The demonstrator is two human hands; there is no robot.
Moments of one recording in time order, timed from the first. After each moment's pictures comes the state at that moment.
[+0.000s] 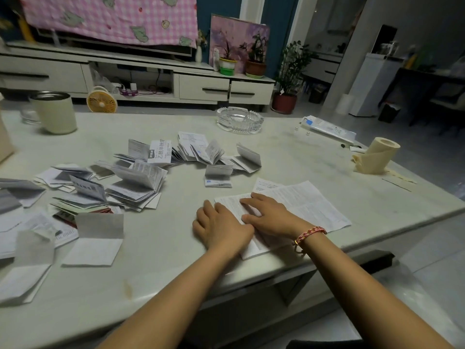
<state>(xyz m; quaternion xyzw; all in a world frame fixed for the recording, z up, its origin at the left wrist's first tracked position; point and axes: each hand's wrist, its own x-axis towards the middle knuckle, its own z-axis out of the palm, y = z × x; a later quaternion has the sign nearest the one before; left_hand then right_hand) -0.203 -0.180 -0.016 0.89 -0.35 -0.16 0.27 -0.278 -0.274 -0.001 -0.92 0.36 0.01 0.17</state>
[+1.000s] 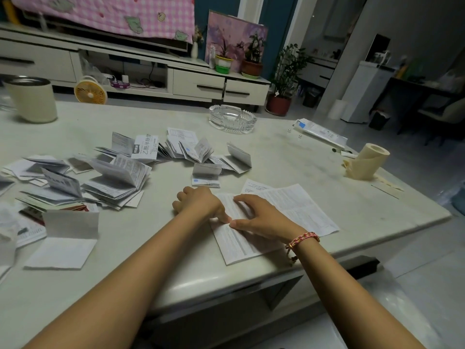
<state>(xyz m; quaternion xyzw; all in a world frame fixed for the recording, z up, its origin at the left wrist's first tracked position) -0.157 -0.220 0.009 0.89 -0.33 -0.25 0.17 -0.288 -0.284 -0.002 -0.90 0.35 -0.05 0.26</state>
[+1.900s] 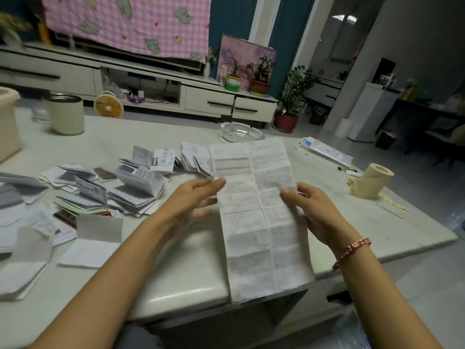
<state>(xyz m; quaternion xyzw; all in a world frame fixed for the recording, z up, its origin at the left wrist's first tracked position) -0.128 -0.150 0.037 0.55 -0.30 -0.46 0.63 -0.326 -0.271 0.072 -0.67 0.38 -0.30 0.57</state>
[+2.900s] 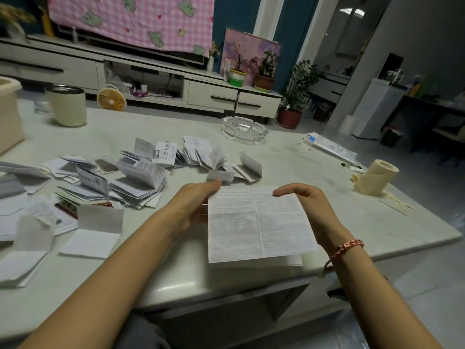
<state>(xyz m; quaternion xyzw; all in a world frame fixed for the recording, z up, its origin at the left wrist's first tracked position) -0.140 -0.155 0.037 0.58 -0.23 -0.49 0.61 -0.321 -0.263 0.064 -0.71 0.37 -0.32 0.51</state>
